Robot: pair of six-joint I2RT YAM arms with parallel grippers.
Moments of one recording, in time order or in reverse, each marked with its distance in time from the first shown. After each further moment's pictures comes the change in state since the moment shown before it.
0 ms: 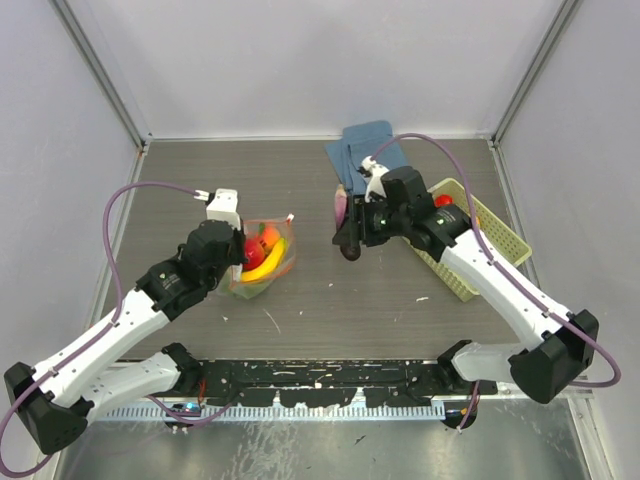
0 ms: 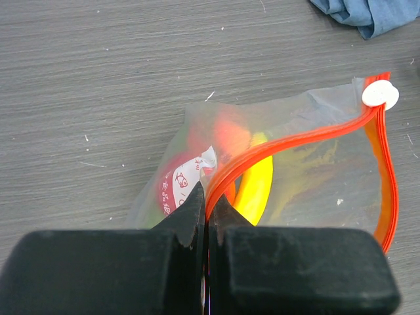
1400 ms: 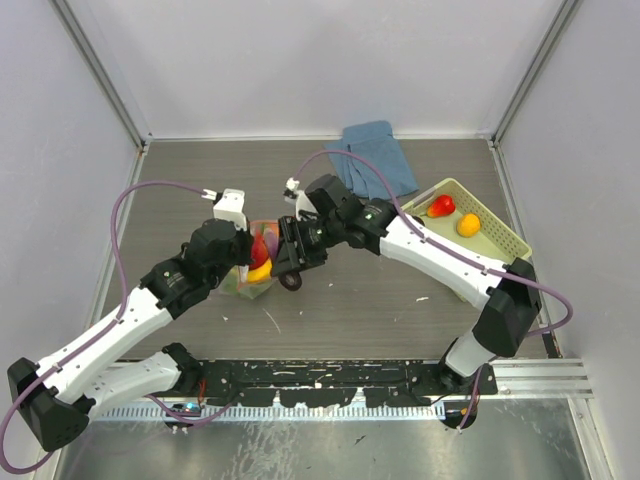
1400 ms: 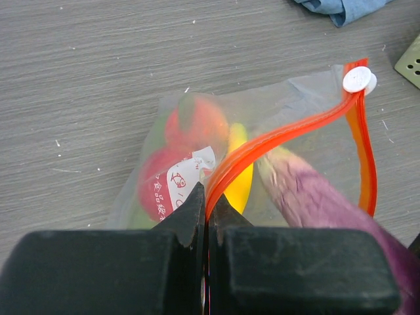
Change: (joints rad) left arm 0.000 0.024 -0.007 0.036 0.076 0.002; right arm 0.312 0.330 0.212 0.010 -0.240 0.198
